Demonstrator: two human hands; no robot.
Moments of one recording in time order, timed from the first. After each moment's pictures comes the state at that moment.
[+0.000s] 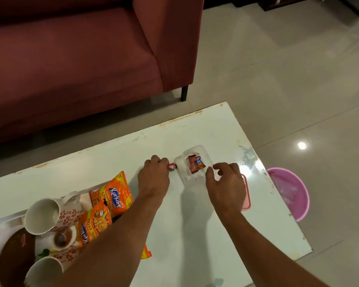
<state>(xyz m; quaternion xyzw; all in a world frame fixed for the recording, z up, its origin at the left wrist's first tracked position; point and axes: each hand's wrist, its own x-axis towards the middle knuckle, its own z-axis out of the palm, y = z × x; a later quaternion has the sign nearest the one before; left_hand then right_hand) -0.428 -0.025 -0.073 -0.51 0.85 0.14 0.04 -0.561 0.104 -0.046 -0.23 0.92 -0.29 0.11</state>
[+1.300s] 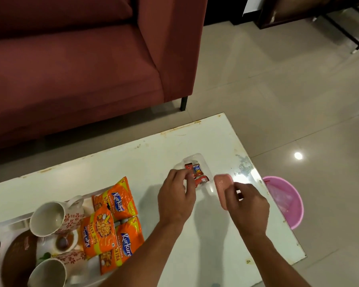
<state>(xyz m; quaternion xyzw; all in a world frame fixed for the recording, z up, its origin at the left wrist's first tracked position) -0.449 0.045 -0.024 -0.50 0.76 0.34 -0.24 -0.585 0.162 -0.028 -0.28 0.92 -0.26 0.05</state>
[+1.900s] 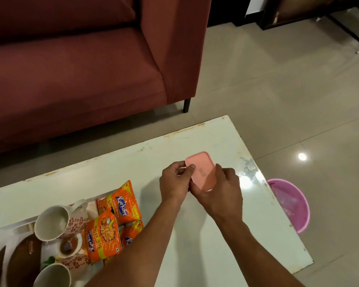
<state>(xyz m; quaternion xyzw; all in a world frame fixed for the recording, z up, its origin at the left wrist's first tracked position) -0.470 -0.001 -0.027 -0.62 0.50 0.57 -0.20 -0.551 0.092 -0.008 -0.32 0.91 -0.21 0.16</state>
